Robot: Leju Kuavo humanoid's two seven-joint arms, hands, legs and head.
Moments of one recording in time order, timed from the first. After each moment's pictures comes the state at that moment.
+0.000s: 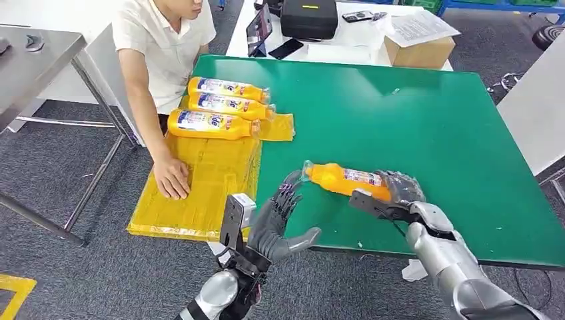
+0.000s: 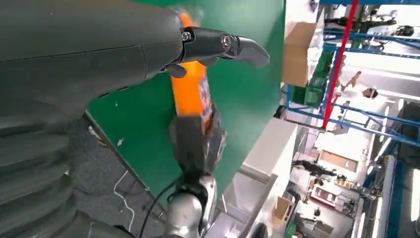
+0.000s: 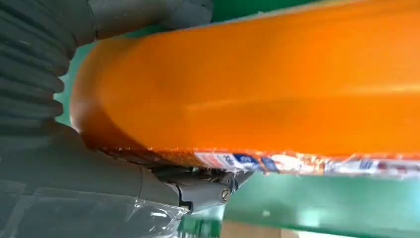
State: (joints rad) left arm -0.20 -0.25 -0.69 -1.25 0.48 0.23 -0.23; right arm -0.56 -0.24 0.35 -0.53 0.87 -0.15 -0.29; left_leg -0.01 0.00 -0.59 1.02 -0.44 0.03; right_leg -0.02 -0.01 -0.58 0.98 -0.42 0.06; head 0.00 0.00
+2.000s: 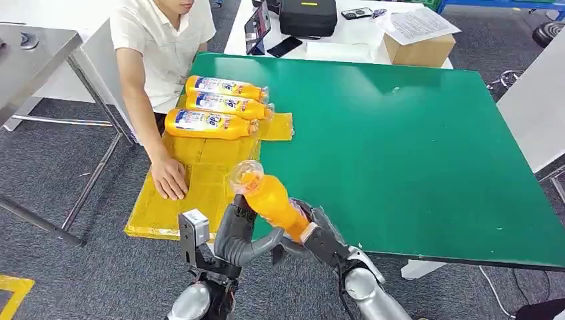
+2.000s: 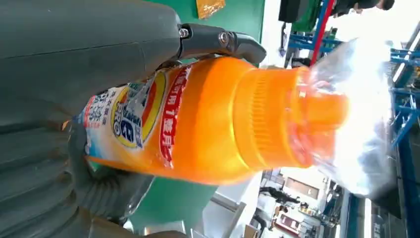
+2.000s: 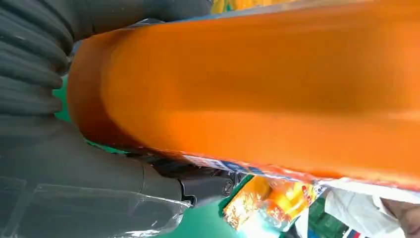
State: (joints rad) left arm -0.07 -0.17 -0.60 -1.41 0.47 0.24 -0.32; right arm -0.19 0.00 0.49 -1.14 0.35 -0.05 -0.47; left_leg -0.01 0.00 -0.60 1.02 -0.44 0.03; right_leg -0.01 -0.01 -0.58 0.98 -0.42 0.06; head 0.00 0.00
